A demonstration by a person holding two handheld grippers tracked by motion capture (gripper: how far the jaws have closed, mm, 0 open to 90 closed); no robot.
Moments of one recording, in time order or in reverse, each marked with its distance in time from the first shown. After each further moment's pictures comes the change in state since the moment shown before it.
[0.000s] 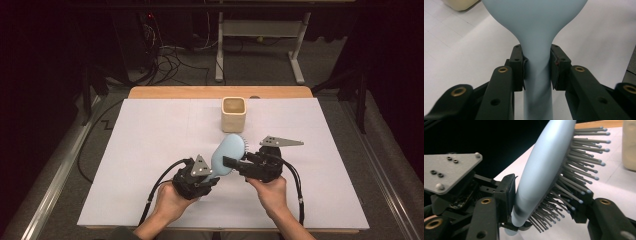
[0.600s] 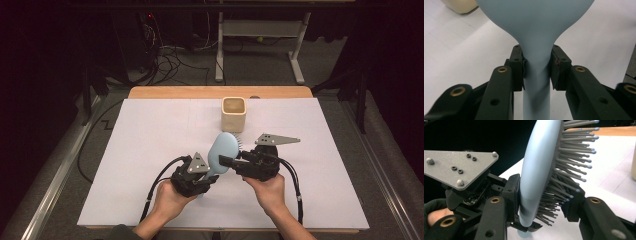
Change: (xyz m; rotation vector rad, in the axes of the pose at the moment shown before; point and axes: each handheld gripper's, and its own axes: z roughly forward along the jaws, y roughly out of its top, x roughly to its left) left arm 0.008 0.000 -0.002 -0.023 -0.022 -0.011; right arm 0.013 0.011 0.003 0.011 0.019 -0.073
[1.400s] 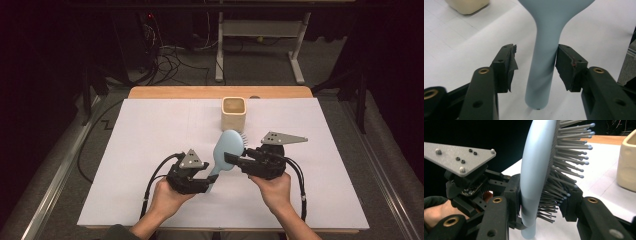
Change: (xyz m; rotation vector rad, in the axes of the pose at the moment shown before) left arm 0.011 -0.003 -0.008 -0.057 -0.038 -0.072; right arm 0.000 0.005 -0.014 -0.018 -0.037 -0.046
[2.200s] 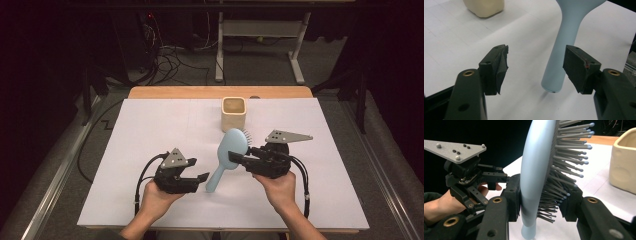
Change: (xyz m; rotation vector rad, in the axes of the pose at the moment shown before) left arm 0.016 -0.019 -0.020 -0.099 0.019 -0.057; right arm -0.003 0.004 -0.009 0.010 -0.016 -0.003
